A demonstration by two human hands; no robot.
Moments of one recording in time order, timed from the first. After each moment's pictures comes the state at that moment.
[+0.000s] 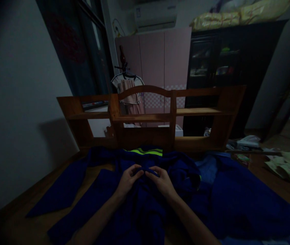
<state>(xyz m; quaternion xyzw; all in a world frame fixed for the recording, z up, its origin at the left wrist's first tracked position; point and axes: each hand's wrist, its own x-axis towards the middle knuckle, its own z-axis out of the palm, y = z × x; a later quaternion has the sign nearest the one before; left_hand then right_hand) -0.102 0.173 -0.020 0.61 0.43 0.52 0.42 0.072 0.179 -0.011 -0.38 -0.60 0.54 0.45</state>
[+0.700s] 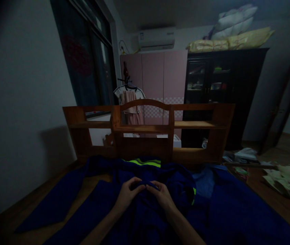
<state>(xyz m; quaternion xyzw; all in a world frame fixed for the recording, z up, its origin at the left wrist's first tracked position) -0.096 0.165 -0.015 0.64 0.45 0.51 0.36 0.078 0.187 -0.027 -0.34 -0.54 0.62 0.46</state>
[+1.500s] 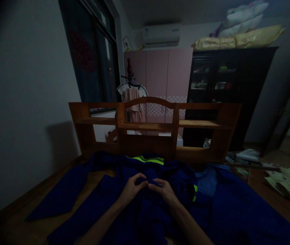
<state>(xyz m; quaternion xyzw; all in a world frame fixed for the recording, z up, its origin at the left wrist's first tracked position) -0.103 0.172 -0.022 0.67 0.43 0.49 0.36 0.084 0.195 -0.039 -0.34 -0.54 0.66 0.40</state>
